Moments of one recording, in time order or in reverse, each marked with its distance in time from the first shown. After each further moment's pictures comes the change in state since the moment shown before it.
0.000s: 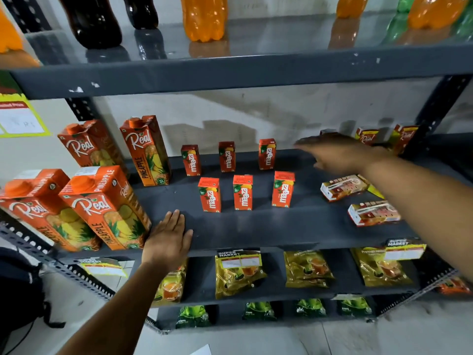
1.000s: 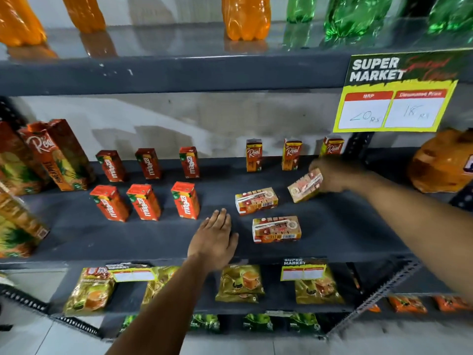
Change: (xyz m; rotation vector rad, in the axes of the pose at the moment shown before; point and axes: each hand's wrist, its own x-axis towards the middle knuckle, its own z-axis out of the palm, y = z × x) left_hand 0.055 0.336 0.051 -0.009 -0.156 0.201; right_hand -0.091 0.223 0.079 0.189 -0.112 0.326
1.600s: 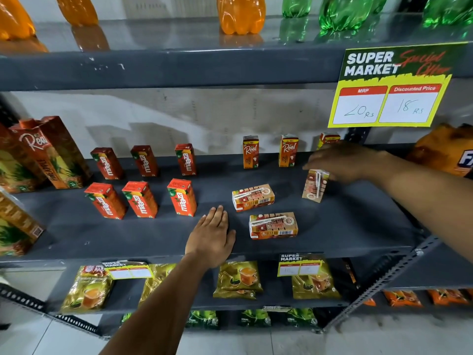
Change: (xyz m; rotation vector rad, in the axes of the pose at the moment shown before) left_hand -0.001 0.003 0.001 -0.008 0.016 -0.021; right_hand -0.013 0.023 -0.034 -0.566 0.024 -0.480
